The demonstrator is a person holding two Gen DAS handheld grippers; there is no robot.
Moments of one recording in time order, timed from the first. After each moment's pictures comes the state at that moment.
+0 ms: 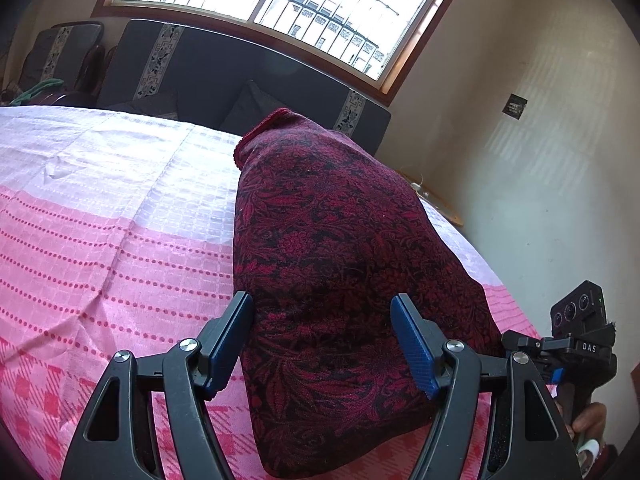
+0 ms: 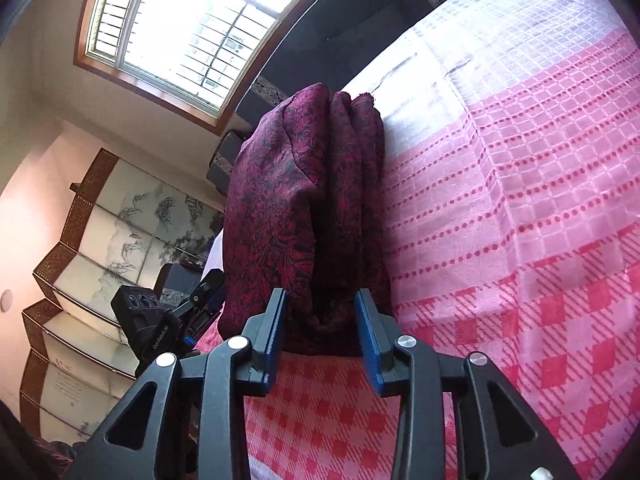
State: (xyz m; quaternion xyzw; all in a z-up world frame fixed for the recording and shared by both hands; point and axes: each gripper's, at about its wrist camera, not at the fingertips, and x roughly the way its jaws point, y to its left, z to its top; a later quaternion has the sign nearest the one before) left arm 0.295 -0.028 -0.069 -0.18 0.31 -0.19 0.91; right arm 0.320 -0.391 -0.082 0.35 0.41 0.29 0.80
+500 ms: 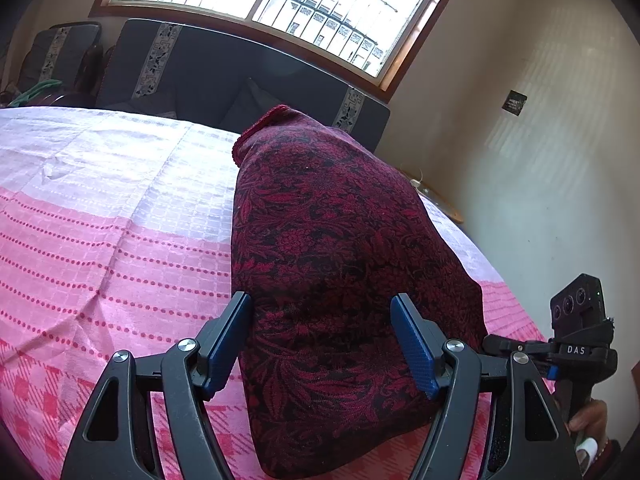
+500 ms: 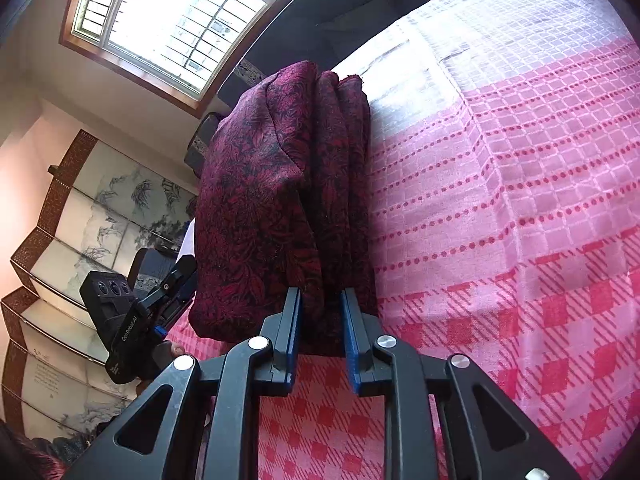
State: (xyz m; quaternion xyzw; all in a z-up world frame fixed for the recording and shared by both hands) left arm 0.301 -0.030 -0.071 -0.18 0.31 -0.19 0.91; right arm 0.329 -0.386 -0.084 0.31 0.43 0.26 0.81
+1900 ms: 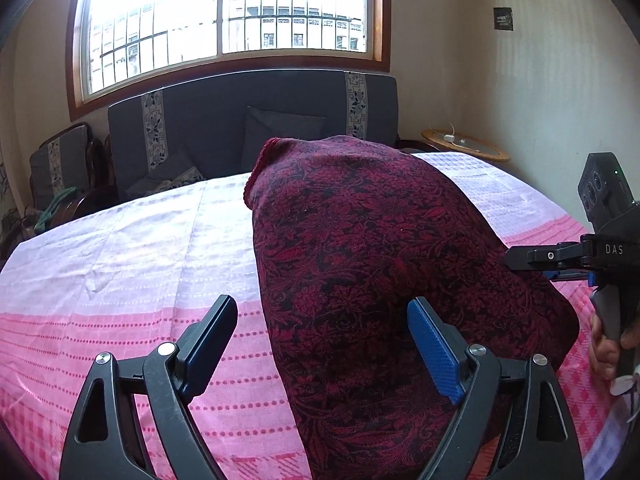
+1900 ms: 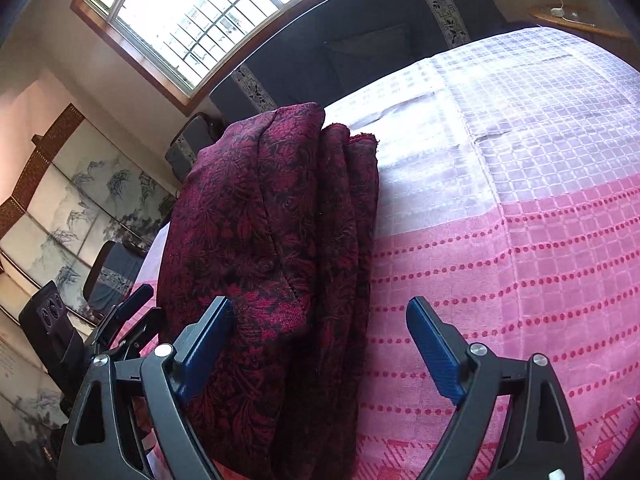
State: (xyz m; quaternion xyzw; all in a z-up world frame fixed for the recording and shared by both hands) left arm 0.317 -0.076 -0.051 0.03 0.30 -0.13 0.94; right arm 0.396 -0.366 -0.070 0.23 0.42 0.24 0.84
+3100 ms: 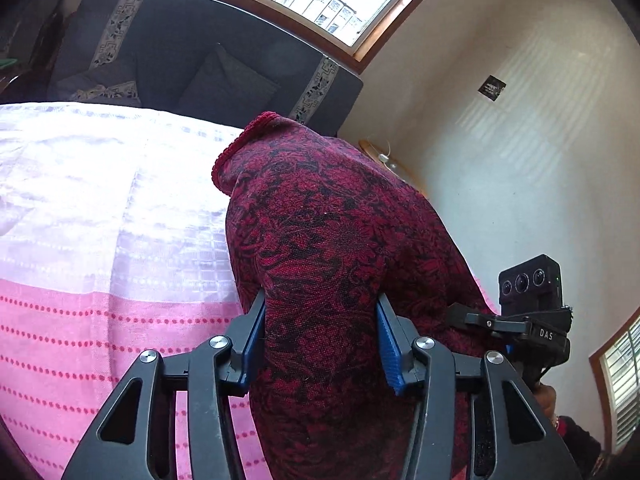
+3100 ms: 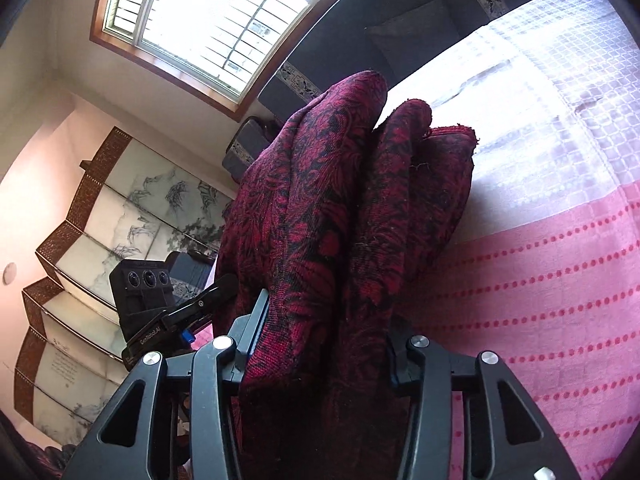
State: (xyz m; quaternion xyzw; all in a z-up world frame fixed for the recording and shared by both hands) left arm 0.367 0.008 -0.062 -0.20 0.36 -0.28 0.87; right arm 0.417 -0.301 -0.068 0.32 0.40 0.33 0.79
